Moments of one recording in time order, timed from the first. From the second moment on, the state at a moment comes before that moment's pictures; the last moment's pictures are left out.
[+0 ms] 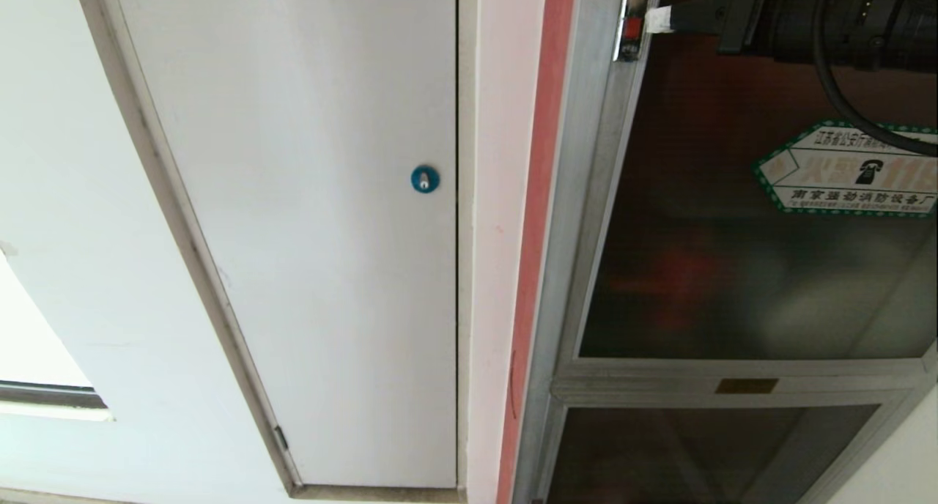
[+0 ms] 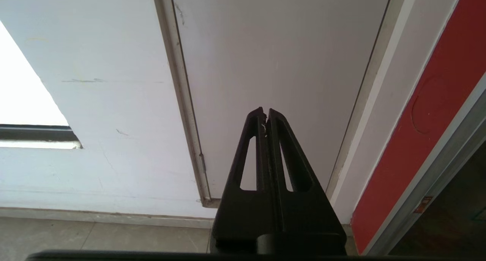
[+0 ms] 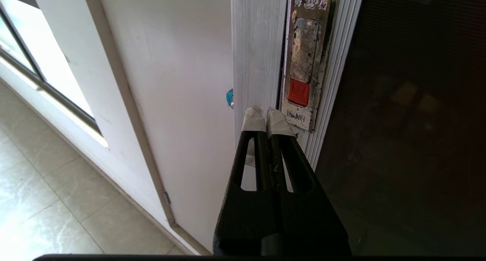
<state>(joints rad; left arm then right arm) 0.01 0.00 0.00 -0.01 0.00 0.00 0.30 1.65 -1.79 0.09 0.29 0.03</state>
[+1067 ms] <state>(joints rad) 0.01 0.00 0.00 -0.01 0.00 0.00 0.27 1.75 -1.89 0.10 0.26 0.03</state>
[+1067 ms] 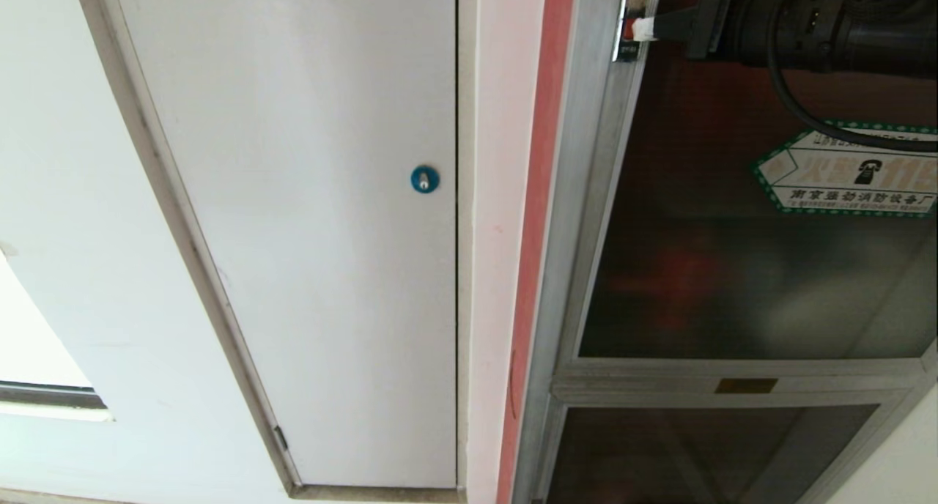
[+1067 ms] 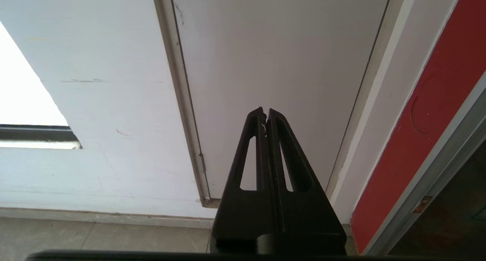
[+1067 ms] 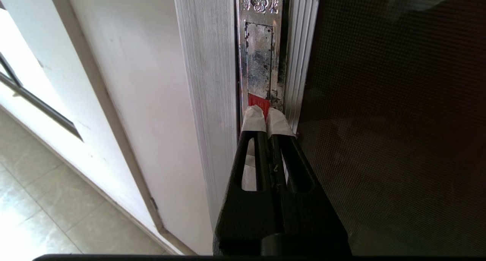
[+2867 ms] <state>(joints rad) 0.01 0.00 0.00 -0.01 0.00 0.00 0.29 1.78 -1.95 0.16 0.26 0.01</state>
